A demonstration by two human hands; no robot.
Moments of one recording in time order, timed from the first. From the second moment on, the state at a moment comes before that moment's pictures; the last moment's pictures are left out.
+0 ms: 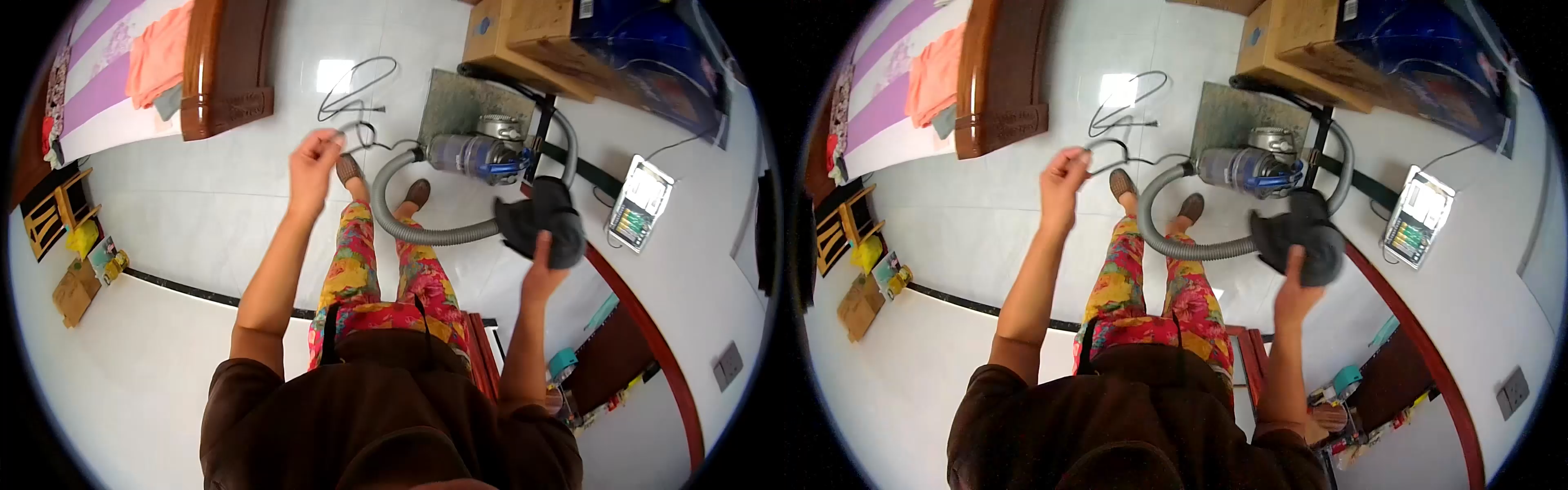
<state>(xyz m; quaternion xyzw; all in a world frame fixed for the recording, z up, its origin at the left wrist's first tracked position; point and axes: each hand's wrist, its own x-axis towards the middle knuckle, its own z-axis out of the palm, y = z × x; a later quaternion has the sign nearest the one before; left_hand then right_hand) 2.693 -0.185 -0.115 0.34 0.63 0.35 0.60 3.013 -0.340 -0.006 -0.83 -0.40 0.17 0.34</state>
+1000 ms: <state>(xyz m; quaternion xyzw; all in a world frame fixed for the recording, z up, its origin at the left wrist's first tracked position) 2.668 -0.209 -0.063 0.82 0.53 0.06 0.20 3.075 -0.267 0.020 -0.65 -0.70 0.29 -0.03</state>
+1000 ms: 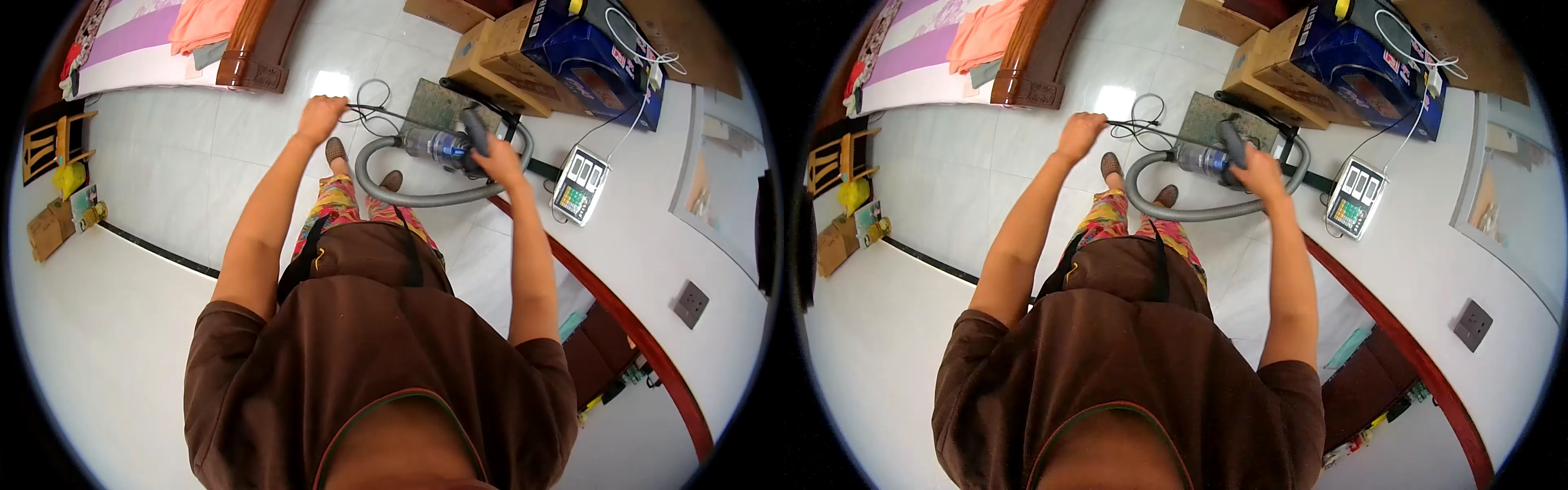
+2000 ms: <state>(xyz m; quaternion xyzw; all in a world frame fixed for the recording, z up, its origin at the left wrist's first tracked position) 2.725 -0.100 0.135 0.71 0.57 0.37 0.19 3.068 -0.310 0.354 -0.62 -0.41 0.43 0.51</state>
